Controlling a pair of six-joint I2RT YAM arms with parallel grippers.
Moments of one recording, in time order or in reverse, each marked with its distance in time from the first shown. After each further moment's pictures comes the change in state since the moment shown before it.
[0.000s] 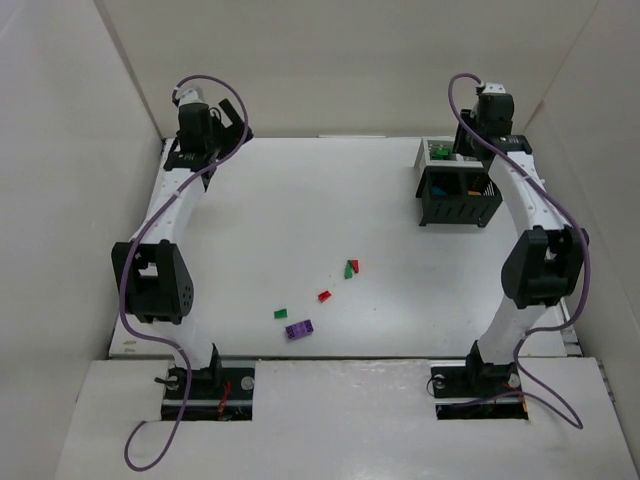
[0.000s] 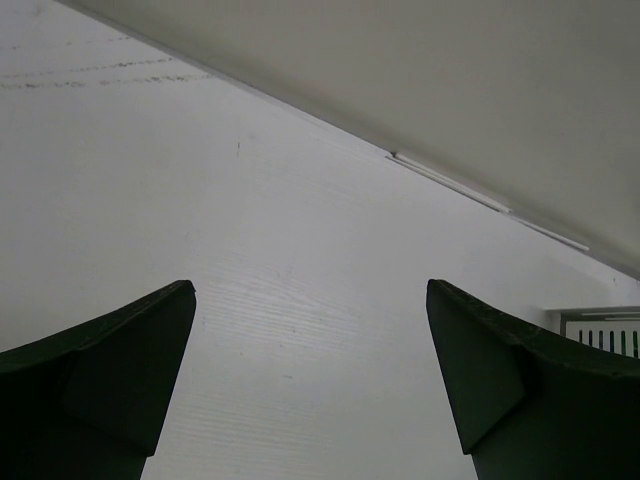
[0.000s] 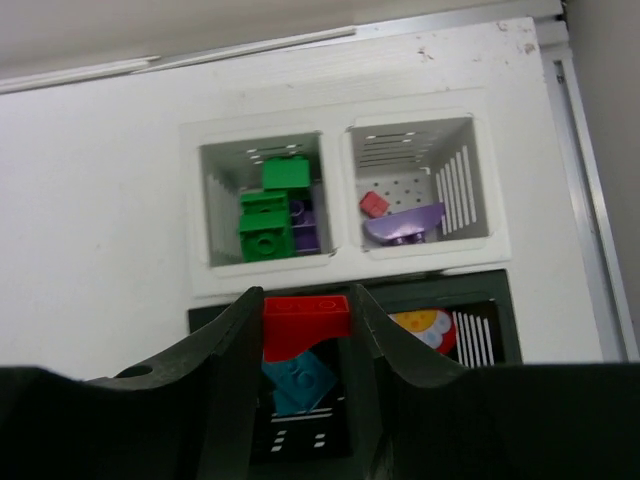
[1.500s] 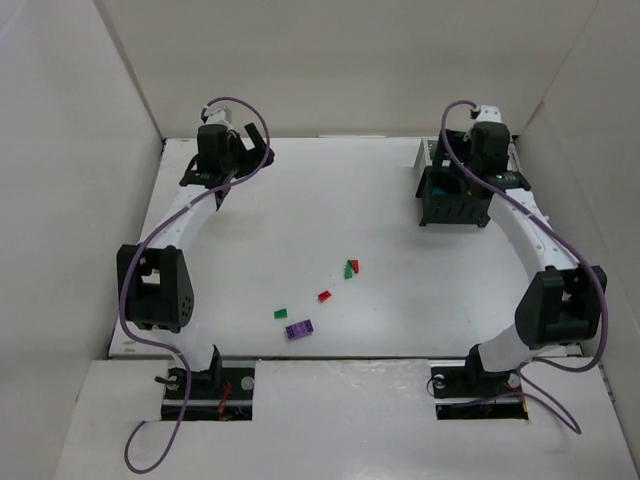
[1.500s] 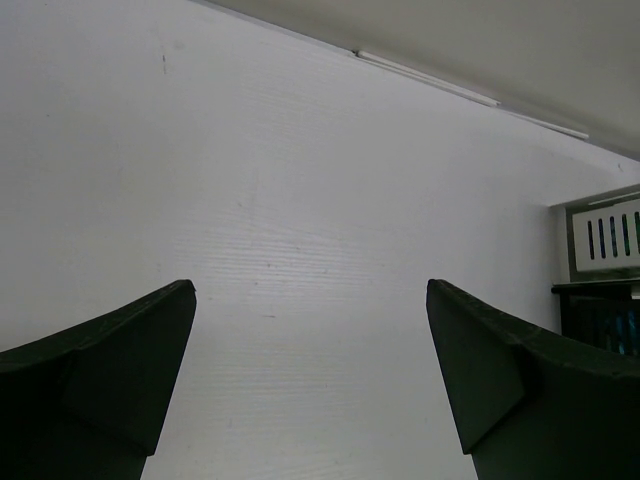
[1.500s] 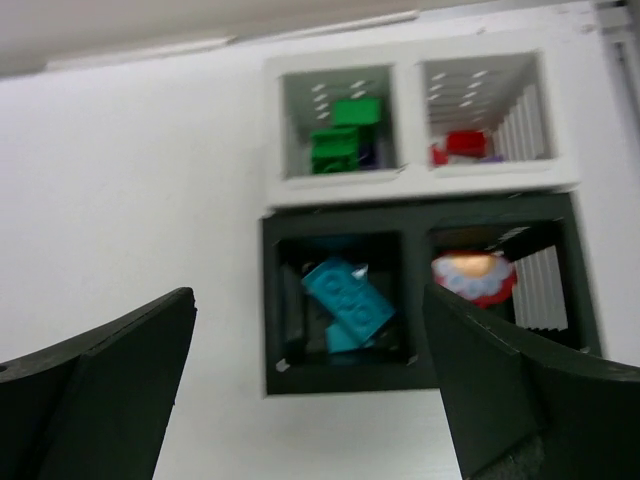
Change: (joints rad) left arm -0.063 -0.042 -0.195 0.127 0.109 0.075; right arm 0.020 -0.257 -0.365 0.213 -0.047 0.061
